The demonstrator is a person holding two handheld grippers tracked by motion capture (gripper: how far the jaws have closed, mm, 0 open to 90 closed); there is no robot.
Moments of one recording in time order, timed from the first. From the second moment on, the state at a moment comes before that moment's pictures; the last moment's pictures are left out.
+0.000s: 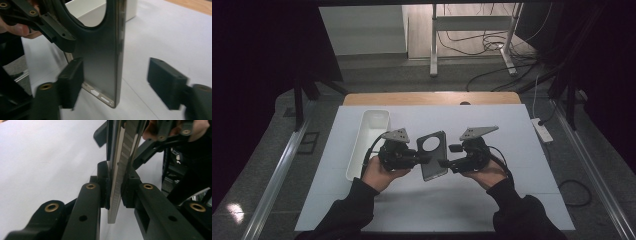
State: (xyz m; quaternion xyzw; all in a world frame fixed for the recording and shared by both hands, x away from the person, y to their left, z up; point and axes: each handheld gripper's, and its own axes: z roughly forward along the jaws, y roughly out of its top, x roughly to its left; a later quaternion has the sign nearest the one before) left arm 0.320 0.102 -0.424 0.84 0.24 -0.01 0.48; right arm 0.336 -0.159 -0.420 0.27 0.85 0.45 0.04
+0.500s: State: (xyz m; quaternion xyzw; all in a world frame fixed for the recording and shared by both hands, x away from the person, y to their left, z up) left arm 0.324 0.107 -0.426 0.83 0.24 -0.03 0.50; right arm 0.329 -0.158 -0.414 0.21 0.86 0.46 0.01
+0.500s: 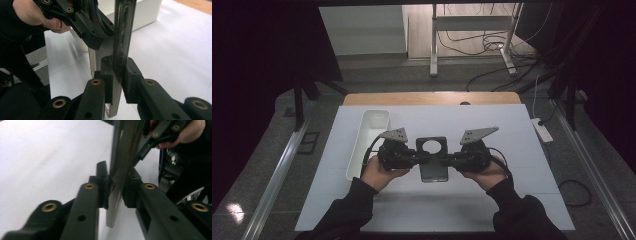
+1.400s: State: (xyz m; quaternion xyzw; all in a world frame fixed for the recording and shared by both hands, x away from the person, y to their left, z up) left arm 0.329 0.123 -0.423 0.80 0.35 0.09 0.47; right arm 0.318 -0.155 -0.410 0.31 0.83 0.44 0.13
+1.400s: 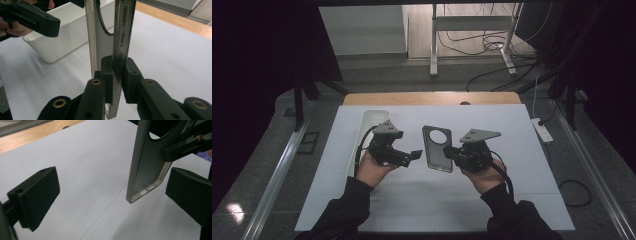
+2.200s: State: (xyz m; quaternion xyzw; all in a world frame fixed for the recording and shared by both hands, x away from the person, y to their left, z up) left arm 0.319 0.110 -0.426 0.81 0.34 0.09 0.47; right arm 0.309 -0.140 -0.414 0.30 0.83 0.45 0.12
